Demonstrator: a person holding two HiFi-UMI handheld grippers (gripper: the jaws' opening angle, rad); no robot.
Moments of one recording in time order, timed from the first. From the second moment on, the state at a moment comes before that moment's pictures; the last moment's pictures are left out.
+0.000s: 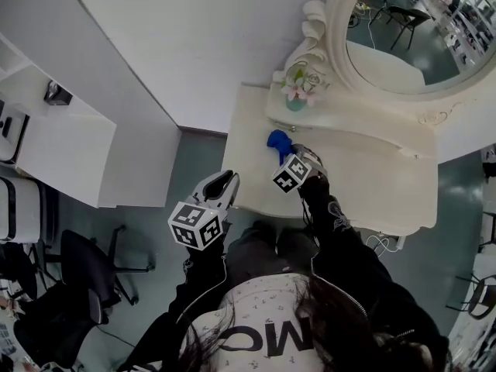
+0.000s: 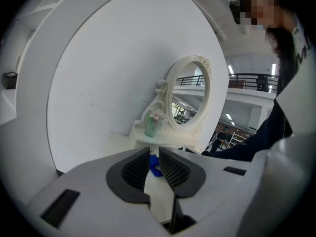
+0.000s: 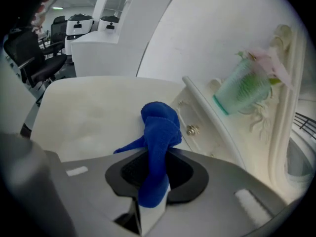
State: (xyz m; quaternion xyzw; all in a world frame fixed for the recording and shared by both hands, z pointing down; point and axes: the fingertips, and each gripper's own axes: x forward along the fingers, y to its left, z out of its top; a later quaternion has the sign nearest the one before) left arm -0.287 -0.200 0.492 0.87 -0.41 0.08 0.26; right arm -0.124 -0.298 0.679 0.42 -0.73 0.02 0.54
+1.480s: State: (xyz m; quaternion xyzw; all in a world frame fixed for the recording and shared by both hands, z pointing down) left arm 0.137 -0.201 0.487 0.94 -0.23 0.11 0.23; right arm 0.474 -0.168 0.682 0.62 -0.54 0.20 0.53
